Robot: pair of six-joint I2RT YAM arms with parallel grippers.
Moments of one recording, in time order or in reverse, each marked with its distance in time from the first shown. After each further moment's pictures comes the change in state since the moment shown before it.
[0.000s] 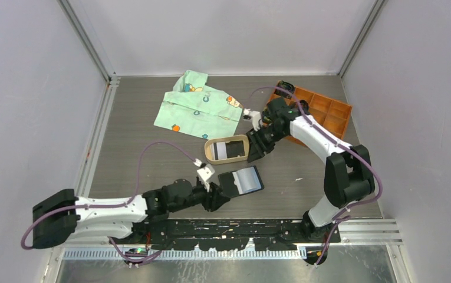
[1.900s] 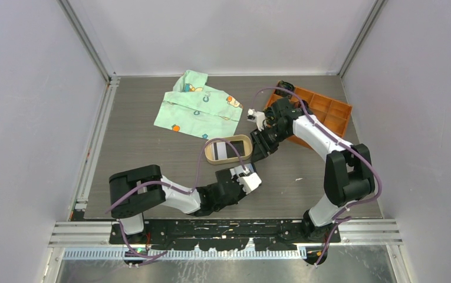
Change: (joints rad) left arm -0.151 0.794 0.367 0.264 -0.348 0.499; right arm -0.097 -0.012 -0.014 -0.023 -0.008 -0.031
